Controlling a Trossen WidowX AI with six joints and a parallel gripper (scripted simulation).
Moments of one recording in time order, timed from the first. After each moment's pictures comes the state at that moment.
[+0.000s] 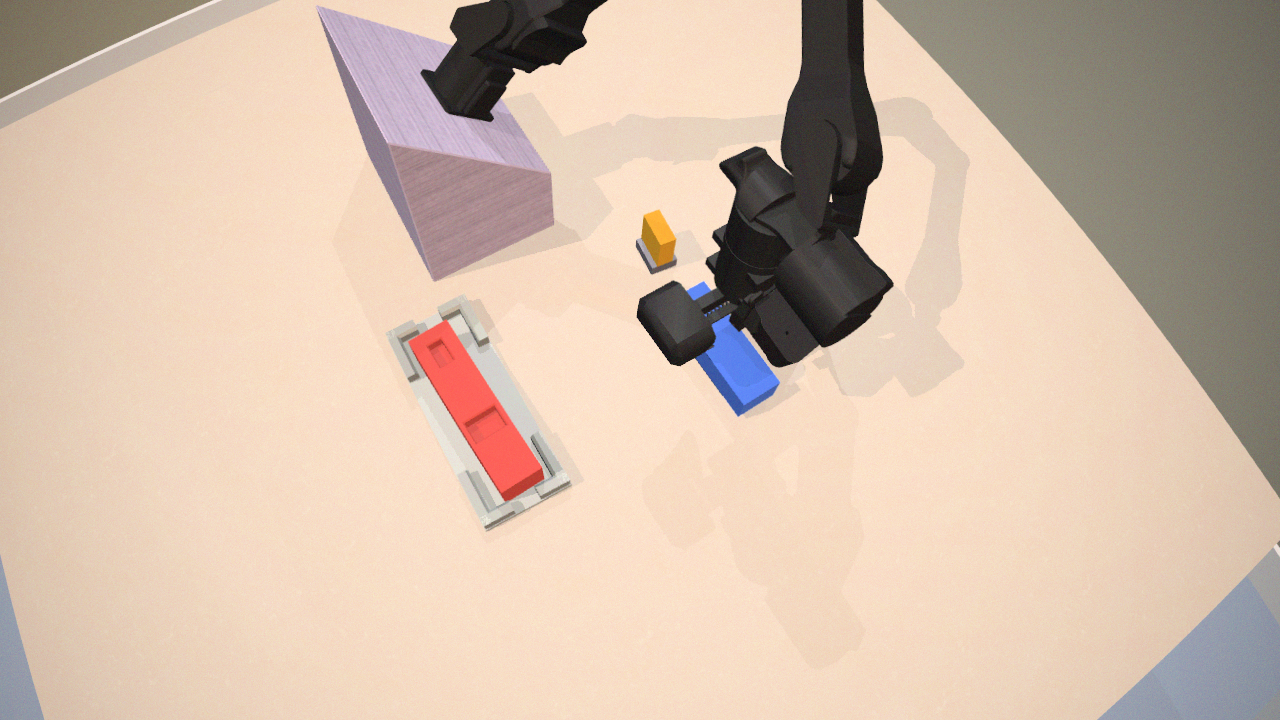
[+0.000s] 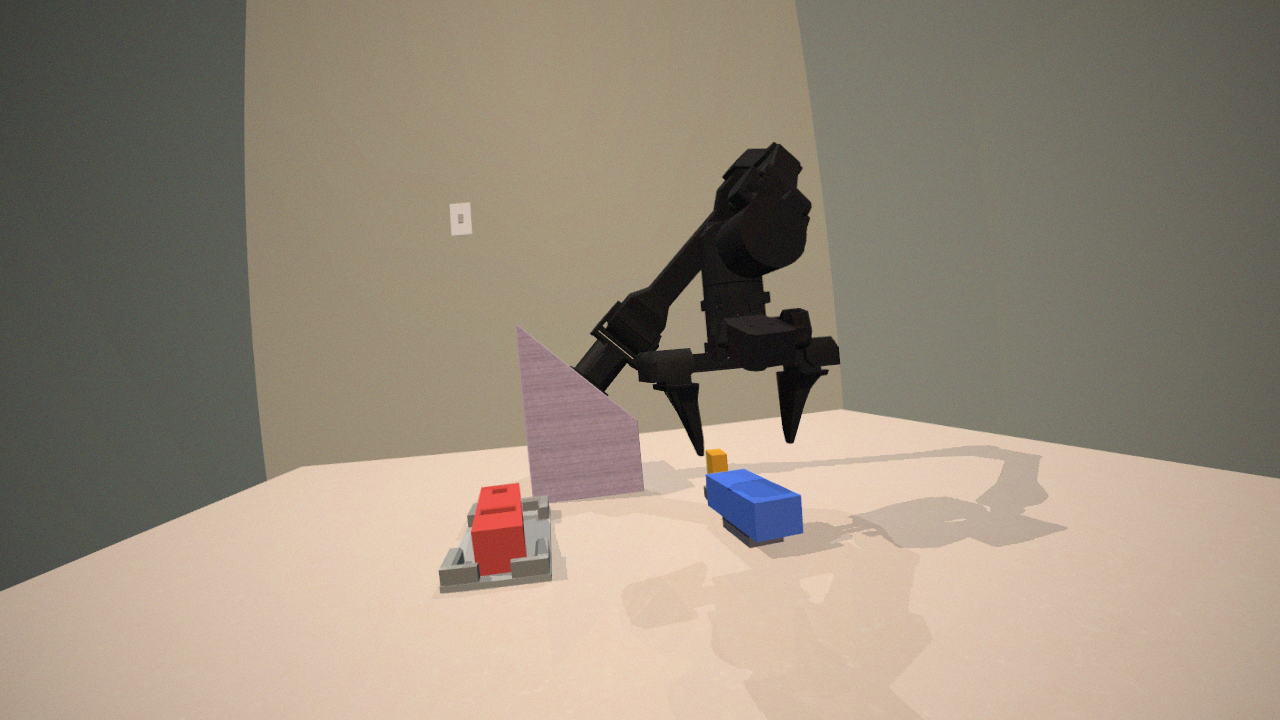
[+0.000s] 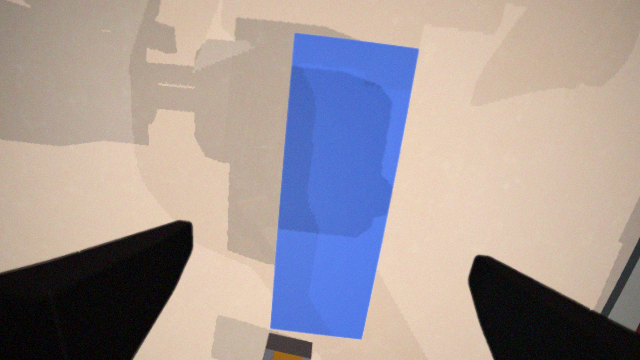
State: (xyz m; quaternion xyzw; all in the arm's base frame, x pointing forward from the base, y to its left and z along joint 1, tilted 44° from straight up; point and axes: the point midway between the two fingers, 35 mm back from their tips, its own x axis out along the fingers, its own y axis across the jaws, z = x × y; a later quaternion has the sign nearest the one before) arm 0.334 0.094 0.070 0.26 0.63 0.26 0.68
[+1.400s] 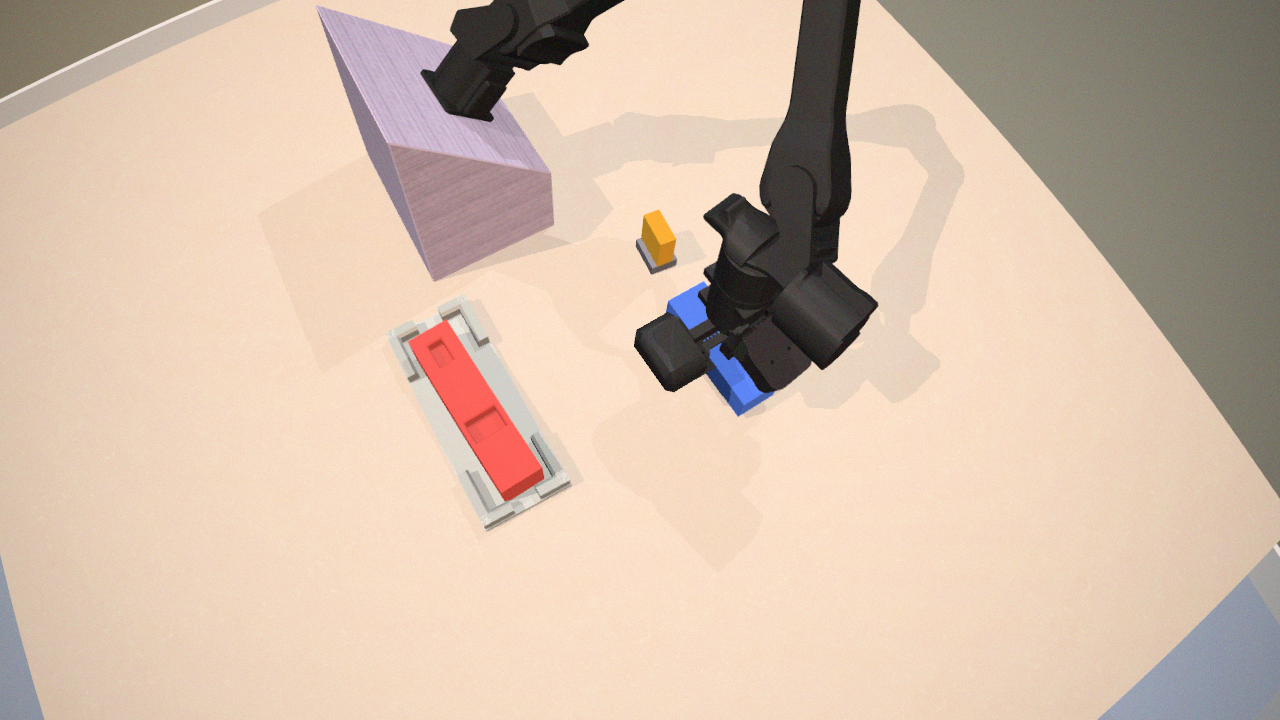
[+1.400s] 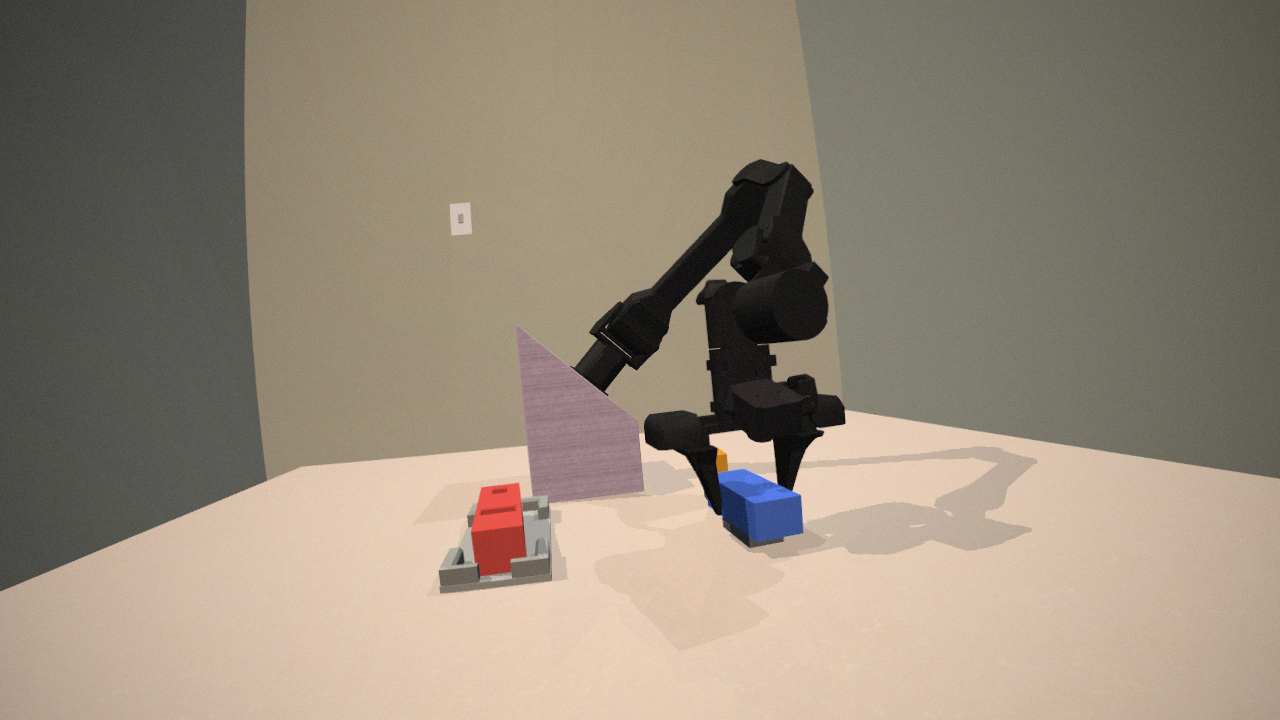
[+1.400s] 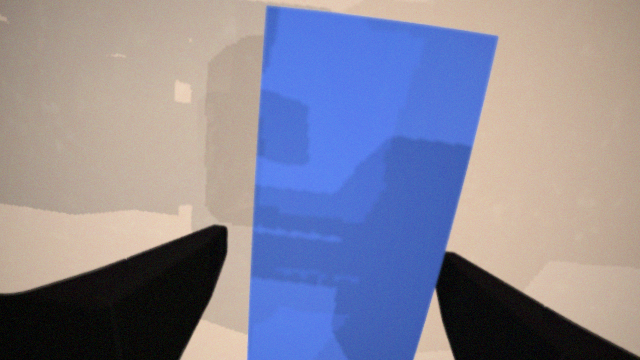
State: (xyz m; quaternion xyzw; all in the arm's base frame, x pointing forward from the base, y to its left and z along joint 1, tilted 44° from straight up) arm 0.336 0.136 0.029 0.26 0.63 0.27 0.68
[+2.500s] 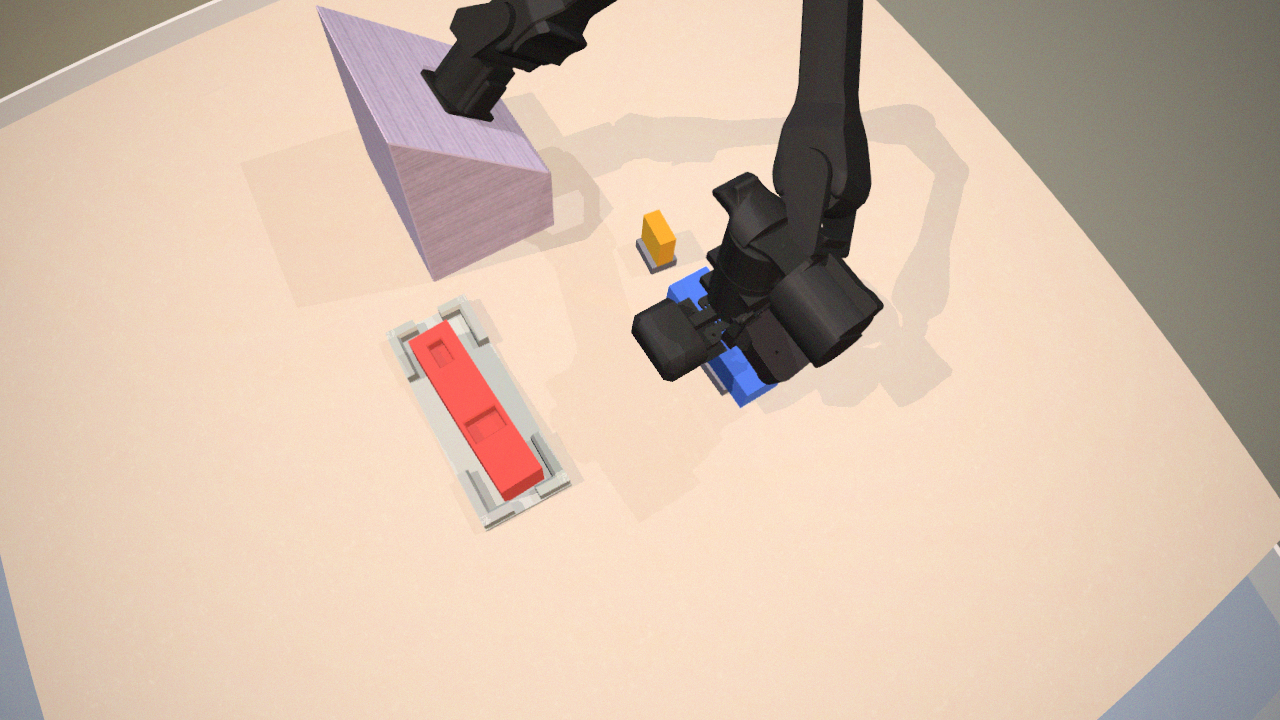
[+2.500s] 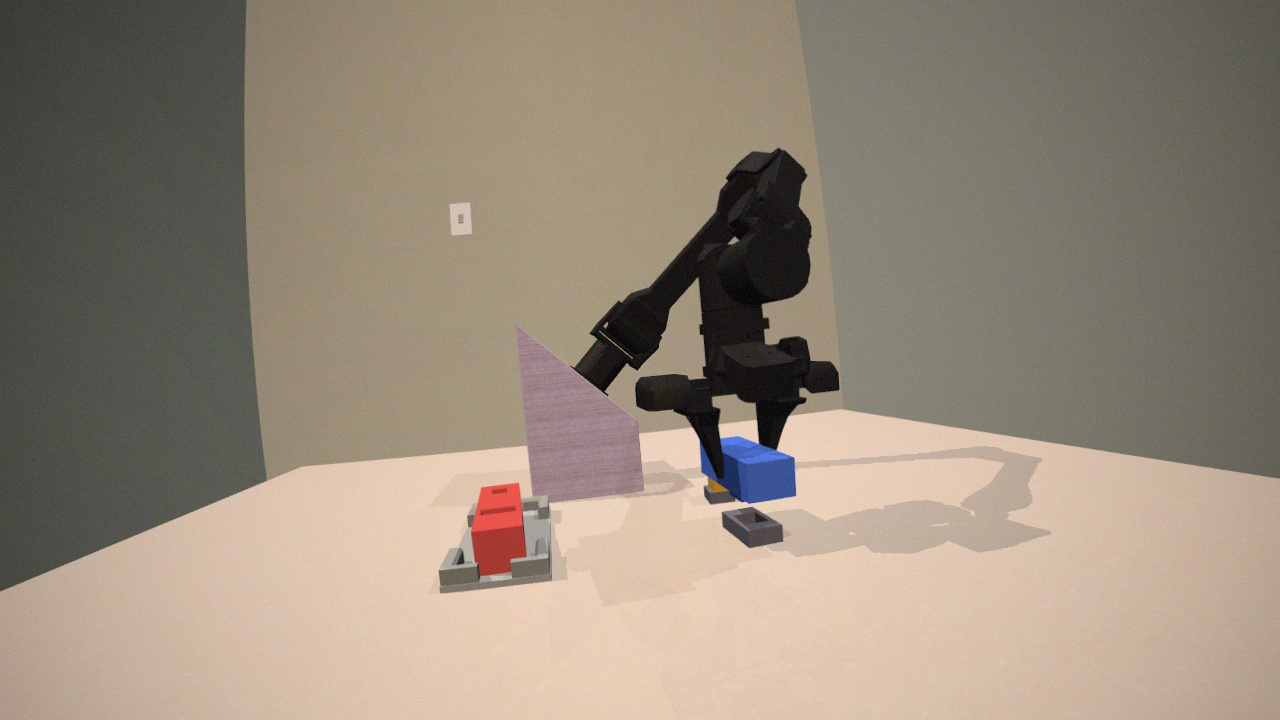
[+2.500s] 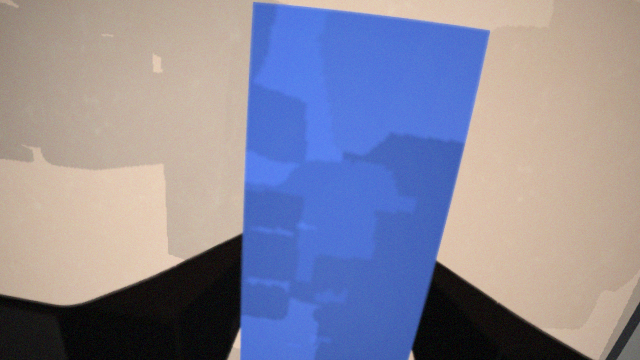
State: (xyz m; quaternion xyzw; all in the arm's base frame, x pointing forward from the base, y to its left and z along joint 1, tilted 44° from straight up) arm 0.336 0.107 0.050 0.26 0.64 0.26 0.67
